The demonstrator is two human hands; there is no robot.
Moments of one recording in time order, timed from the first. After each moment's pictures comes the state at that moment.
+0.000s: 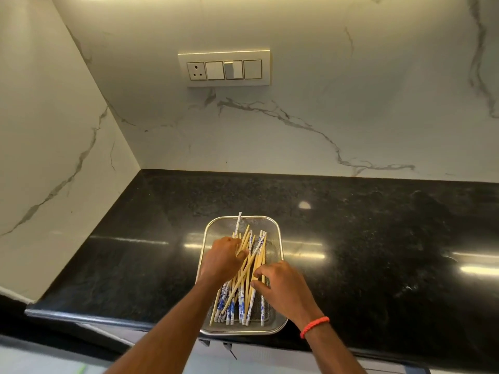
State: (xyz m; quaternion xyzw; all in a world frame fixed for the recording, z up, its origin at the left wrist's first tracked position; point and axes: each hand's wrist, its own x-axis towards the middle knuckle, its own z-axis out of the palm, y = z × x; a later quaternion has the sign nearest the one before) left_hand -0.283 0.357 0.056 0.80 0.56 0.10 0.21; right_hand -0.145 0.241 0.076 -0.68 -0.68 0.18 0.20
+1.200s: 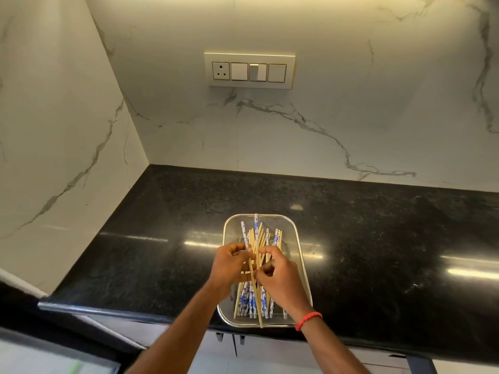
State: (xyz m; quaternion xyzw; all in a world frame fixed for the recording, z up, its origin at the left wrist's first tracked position) left_hand -0.337 0.328 0.083 0.45 0.52 0.30 0.66; right_hand -0.210 0.260 0.071 -0.70 -0.54 0.29 0.37
